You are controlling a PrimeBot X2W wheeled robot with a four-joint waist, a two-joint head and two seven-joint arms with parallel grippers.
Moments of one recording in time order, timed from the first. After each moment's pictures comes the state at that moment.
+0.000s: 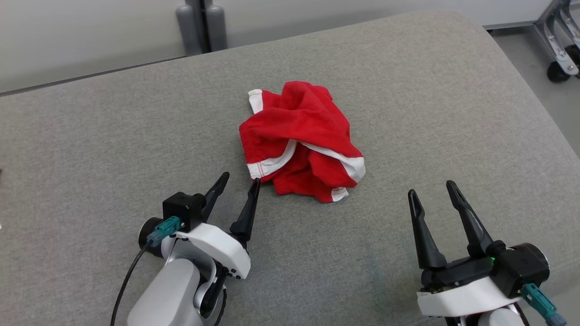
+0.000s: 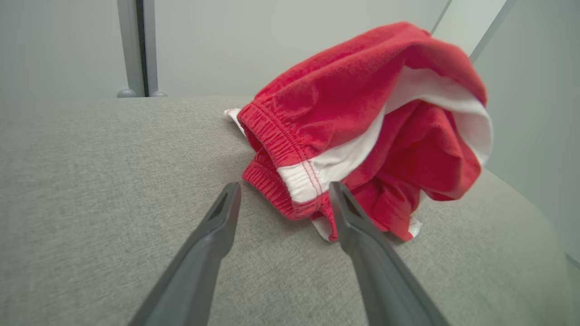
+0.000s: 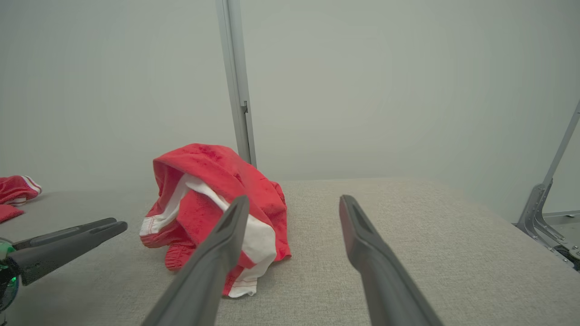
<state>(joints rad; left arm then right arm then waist) -0.42 0.05 -0.42 0.62 -0.43 -0.11 -0.26 -0.05 -0.07 0.21 0.06 0.13 0.13 -0.26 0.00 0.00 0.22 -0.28</state>
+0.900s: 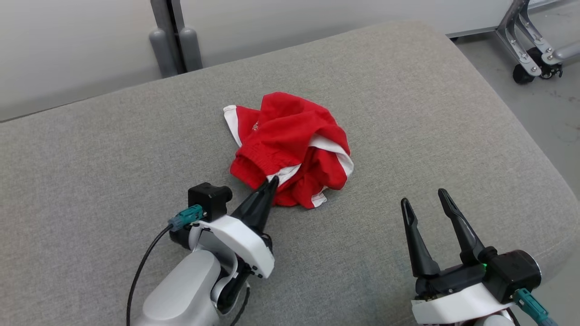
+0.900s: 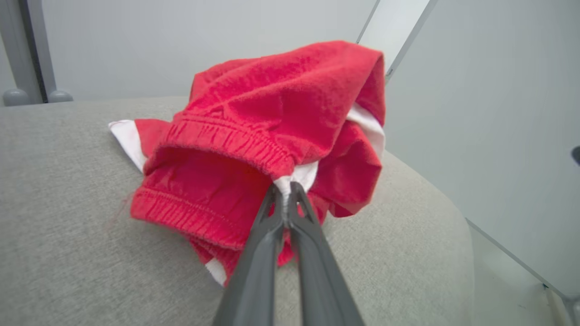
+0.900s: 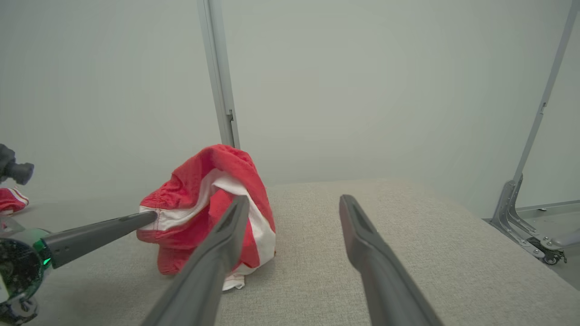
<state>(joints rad) -0.52 0.07 -0.66 0.67 -0.69 -0.13 -0.25 -0.04 -0.06 0.22 0.07 0.14 0.13 -0.26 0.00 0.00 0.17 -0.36</state>
